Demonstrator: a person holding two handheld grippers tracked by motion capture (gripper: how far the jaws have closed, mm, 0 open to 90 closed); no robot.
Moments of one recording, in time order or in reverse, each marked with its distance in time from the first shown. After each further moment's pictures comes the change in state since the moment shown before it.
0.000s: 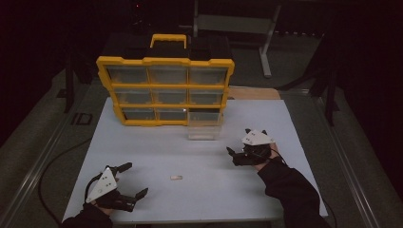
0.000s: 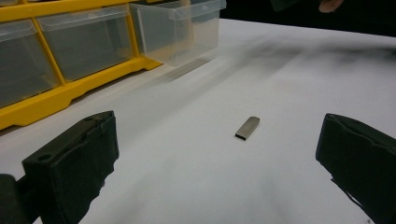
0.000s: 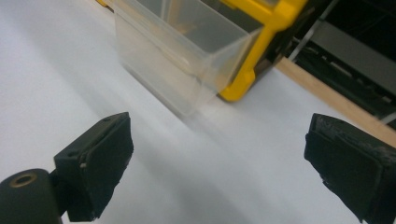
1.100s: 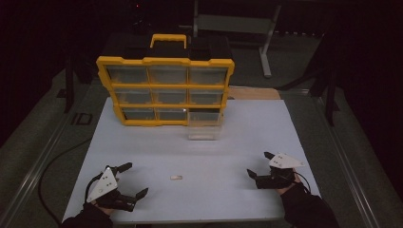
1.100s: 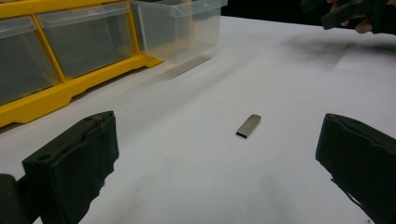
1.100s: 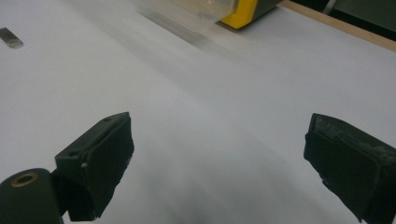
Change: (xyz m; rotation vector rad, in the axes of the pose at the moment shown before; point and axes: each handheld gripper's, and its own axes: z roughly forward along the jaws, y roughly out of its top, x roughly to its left) left arm 0.000 0.000 0.001 0.007 0.003 -0.004; right arm -0.009 -0.083 -0.051 -0.006 0.085 0.141
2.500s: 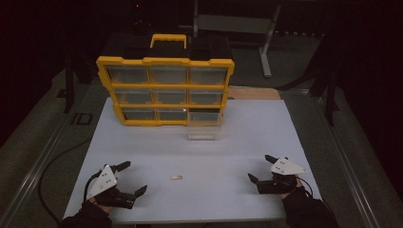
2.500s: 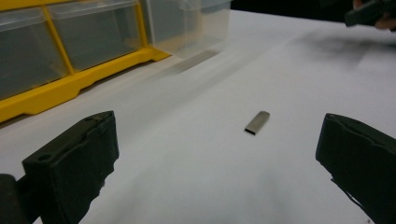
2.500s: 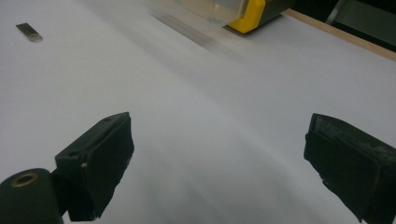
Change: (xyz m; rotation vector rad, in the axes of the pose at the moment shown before) left arm 0.007 0.002 0.000 0.035 0.025 -0.029; right arm 0.007 -0.007 -0.010 -0.028 0.013 -0.039
